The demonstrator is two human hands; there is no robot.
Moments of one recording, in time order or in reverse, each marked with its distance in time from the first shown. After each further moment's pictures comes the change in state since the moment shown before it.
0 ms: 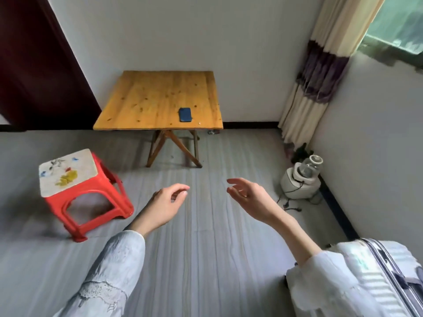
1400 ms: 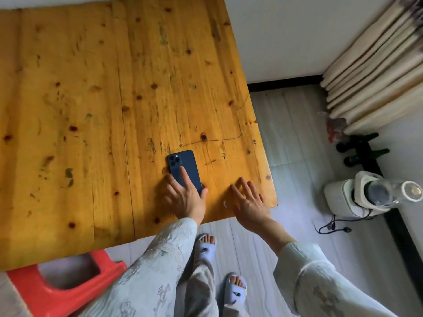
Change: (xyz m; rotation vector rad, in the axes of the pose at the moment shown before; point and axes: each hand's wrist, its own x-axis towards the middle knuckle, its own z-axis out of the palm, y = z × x) left_hand 0.761 -0.224 0.038 0.484 -0.052 -0.546; right_hand 0.756 0.191 0.090 -0.481 -0.353 0.366
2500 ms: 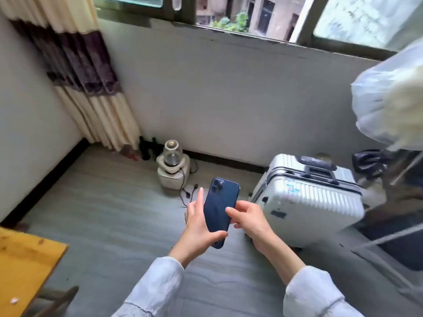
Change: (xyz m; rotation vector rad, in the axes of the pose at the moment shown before) left_hand -0.486 0.129 0.035 -0.104 -1.037 1.199; right_hand -0.535 0.140 0.049 1.500 0.986 0.778
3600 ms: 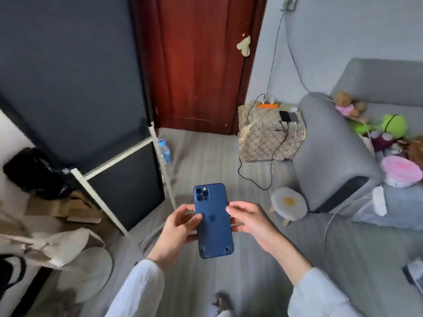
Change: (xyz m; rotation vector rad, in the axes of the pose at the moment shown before) left_hand -0.001 0.320 0.839 0.117 -1.535 0.106; right_hand -0.334 0.353 -0.650 0.890 1.433 0.200
